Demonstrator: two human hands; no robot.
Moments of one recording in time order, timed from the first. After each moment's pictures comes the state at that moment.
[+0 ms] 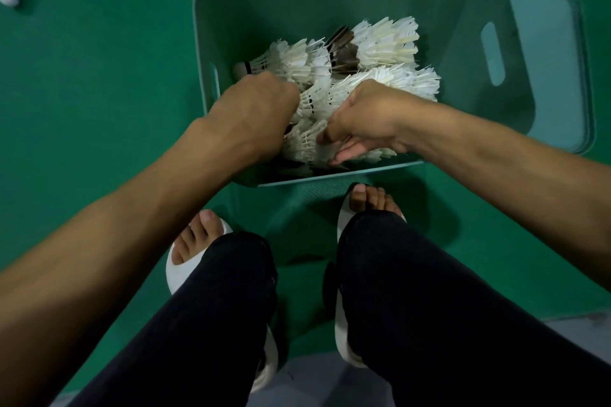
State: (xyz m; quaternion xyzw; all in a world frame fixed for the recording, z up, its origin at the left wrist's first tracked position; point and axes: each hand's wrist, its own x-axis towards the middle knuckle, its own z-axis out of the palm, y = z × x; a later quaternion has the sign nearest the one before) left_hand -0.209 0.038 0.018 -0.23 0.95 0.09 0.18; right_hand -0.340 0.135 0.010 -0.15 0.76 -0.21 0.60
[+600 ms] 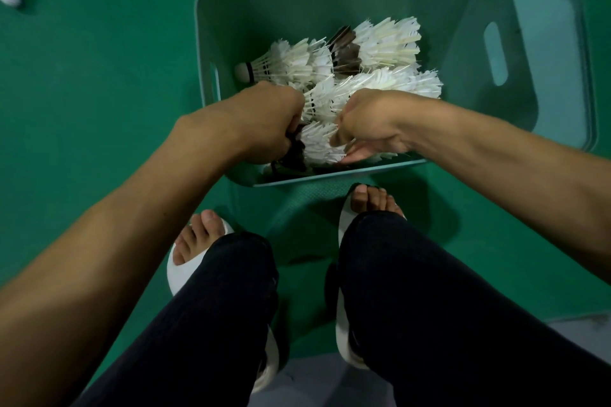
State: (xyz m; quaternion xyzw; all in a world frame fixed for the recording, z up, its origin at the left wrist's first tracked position) left_hand -0.205 0.031 0.019 -0.24 0.91 0.24 0.23; right_hand -0.339 0.131 0.006 -0.12 0.75 -0.15 0.63
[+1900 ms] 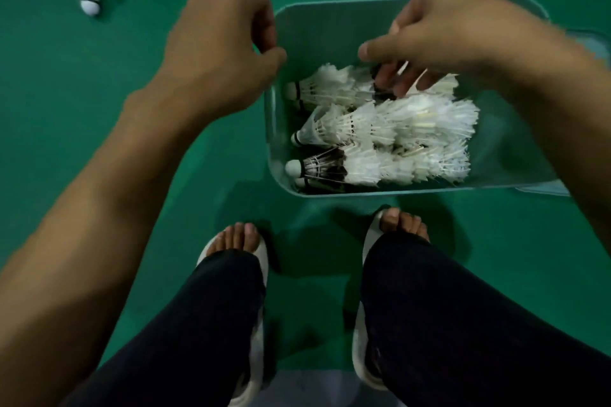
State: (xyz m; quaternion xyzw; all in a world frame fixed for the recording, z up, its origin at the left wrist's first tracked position) left_hand -0.162 -0.023 0.079 -0.39 0.89 0.20 -0.10; right_hand -0.356 0.093 0.108 -0.39 0.81 -0.19 0.38
